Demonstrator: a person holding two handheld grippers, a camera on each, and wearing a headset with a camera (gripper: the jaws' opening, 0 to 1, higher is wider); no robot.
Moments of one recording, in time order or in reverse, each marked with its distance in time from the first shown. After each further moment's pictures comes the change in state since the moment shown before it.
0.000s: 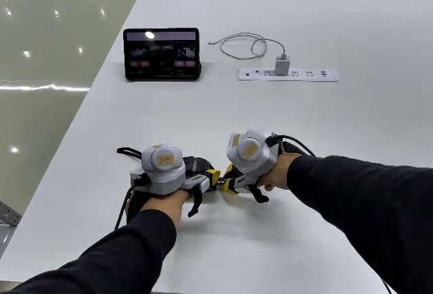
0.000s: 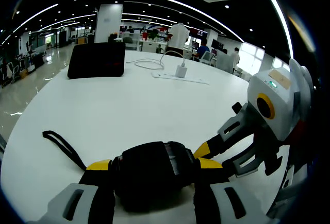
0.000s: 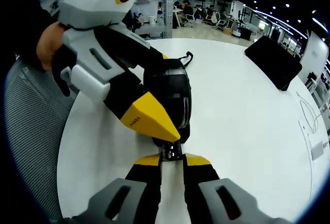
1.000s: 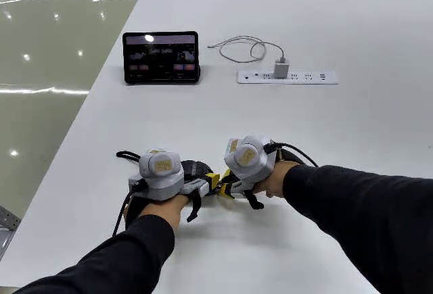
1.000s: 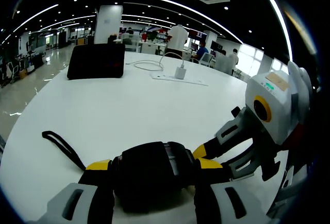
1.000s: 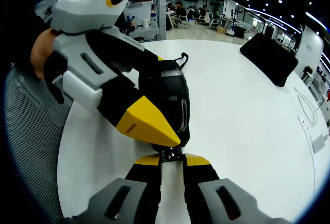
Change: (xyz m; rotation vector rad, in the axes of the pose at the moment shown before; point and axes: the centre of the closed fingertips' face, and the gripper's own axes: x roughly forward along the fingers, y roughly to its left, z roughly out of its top) left arm -0.001 0.000 0.001 -0.004 -0.015 -0.008; right arm 0.006 0.000 0.004 0.045 -0.010 -0.028
